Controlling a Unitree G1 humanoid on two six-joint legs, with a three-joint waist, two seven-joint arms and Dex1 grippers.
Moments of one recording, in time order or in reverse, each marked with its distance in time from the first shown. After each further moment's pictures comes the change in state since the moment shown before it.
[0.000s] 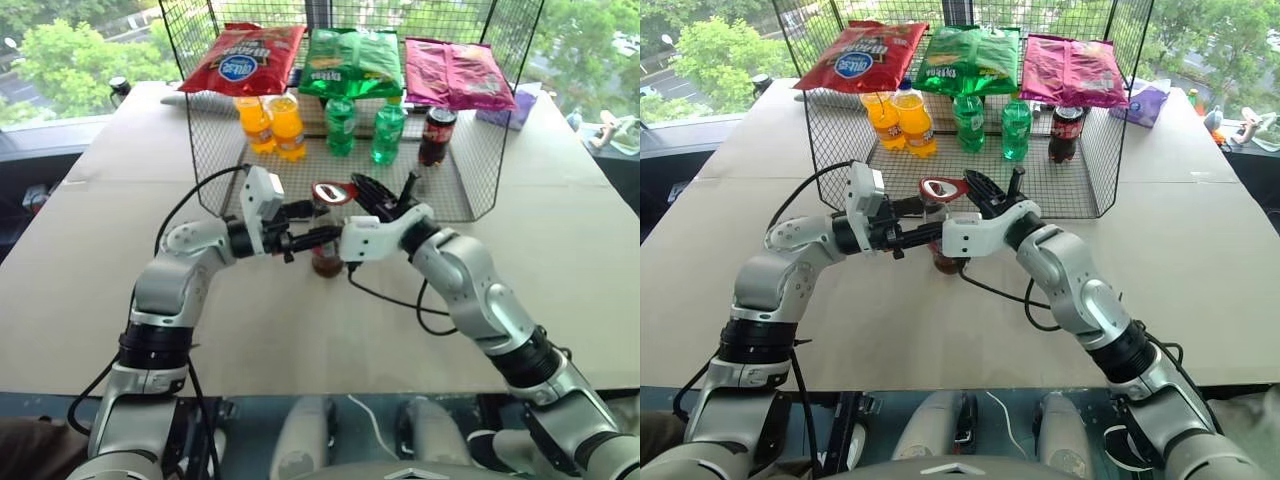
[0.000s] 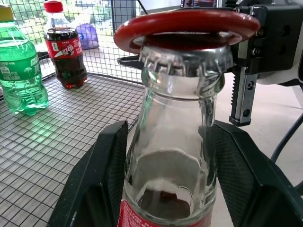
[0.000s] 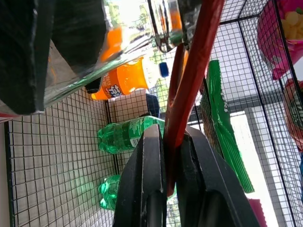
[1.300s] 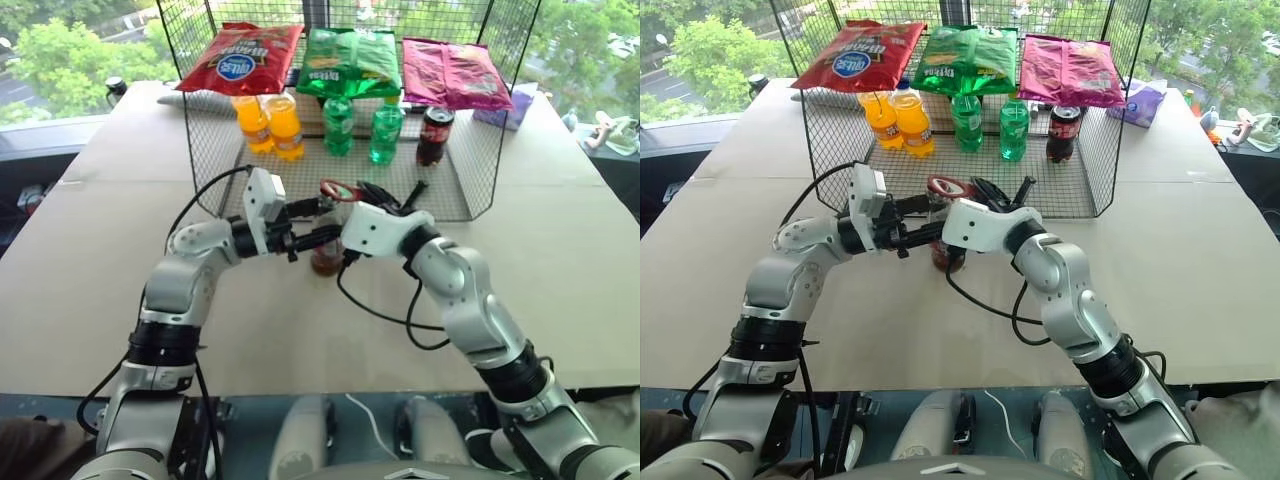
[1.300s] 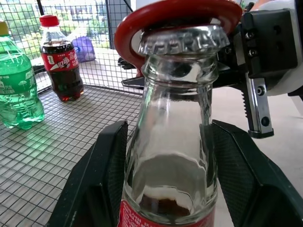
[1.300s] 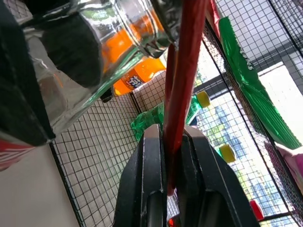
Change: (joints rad) left arm -0.011 -0.026 -0.011 0.055 0.000 -0.074 -0.021; right arm 0.088 0.131 -0.033 -0.061 0.131 0.191 0.001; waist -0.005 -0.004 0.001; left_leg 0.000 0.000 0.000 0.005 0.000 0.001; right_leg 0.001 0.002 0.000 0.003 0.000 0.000
